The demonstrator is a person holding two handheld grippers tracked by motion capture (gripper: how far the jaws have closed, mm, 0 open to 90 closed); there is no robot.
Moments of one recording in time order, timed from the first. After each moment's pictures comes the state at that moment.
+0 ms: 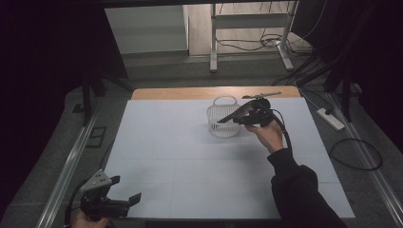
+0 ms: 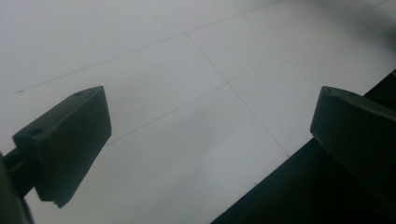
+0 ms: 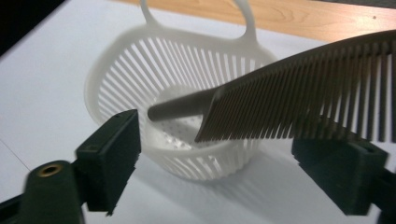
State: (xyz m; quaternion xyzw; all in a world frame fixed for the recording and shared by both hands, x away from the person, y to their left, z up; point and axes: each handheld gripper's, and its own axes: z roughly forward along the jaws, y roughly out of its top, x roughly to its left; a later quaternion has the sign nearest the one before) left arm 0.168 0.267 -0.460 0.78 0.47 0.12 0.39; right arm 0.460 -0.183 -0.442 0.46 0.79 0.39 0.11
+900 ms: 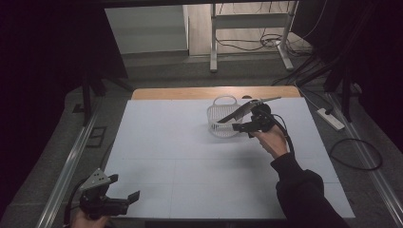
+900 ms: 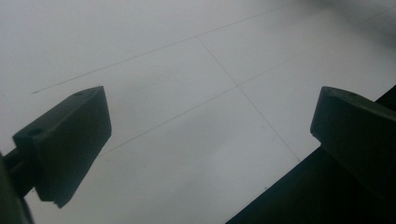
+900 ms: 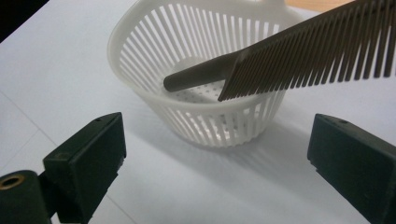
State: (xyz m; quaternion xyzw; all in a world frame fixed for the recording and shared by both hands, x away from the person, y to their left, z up) left arm 0.170 0.270 -0.462 0.77 0.48 0.13 0.39; right arm 0.440 -0.186 -0.443 0.45 0.81 0.37 0.09
